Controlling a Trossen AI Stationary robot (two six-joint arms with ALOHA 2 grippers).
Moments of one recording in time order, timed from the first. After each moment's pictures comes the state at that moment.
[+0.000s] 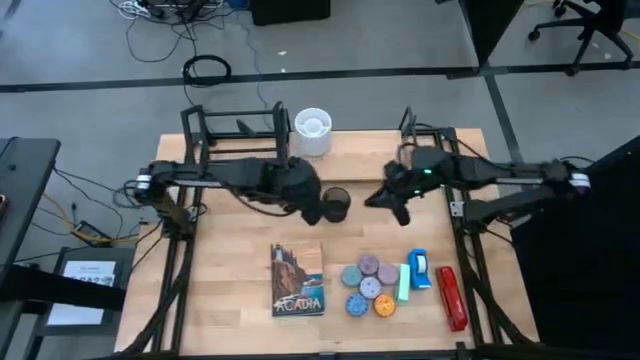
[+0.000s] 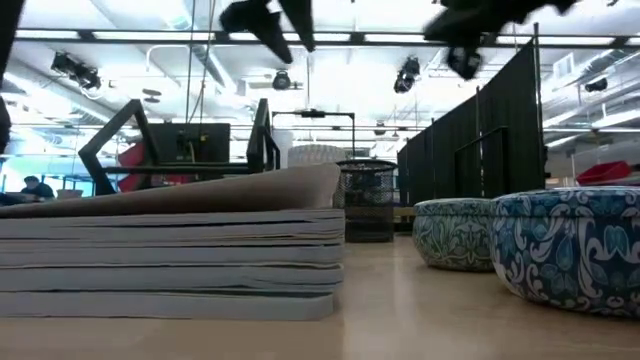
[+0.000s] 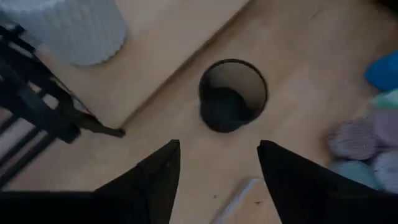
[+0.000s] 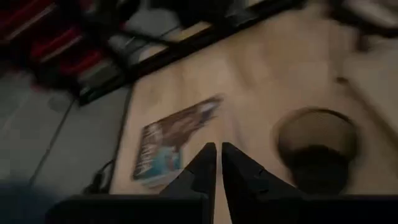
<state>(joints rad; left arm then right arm) -0.08 1.61 1.65 -1.05 -0.41 -0.78 -0.12 1.12 0.94 -0.27 -0.40 0.31</state>
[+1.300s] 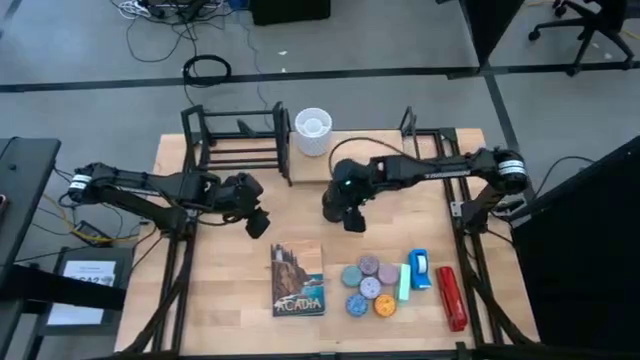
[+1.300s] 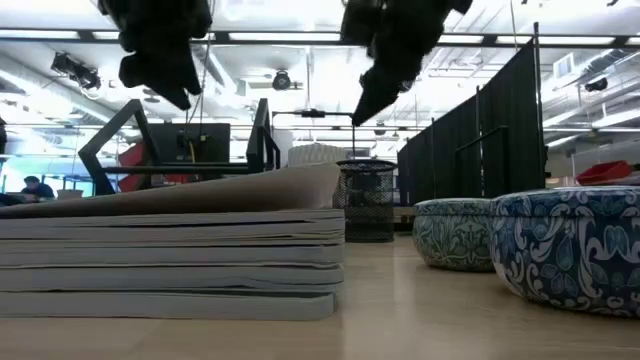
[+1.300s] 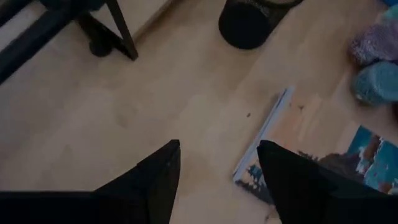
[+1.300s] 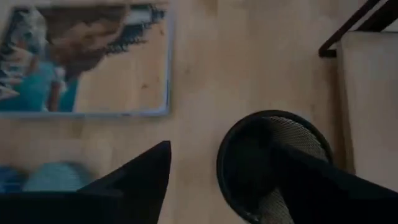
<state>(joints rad) -0.10 1.10 0.97 -0.86 -0.25 -0.71 -0.06 1.70 1.36 -0.67 -0.05 -0.12</state>
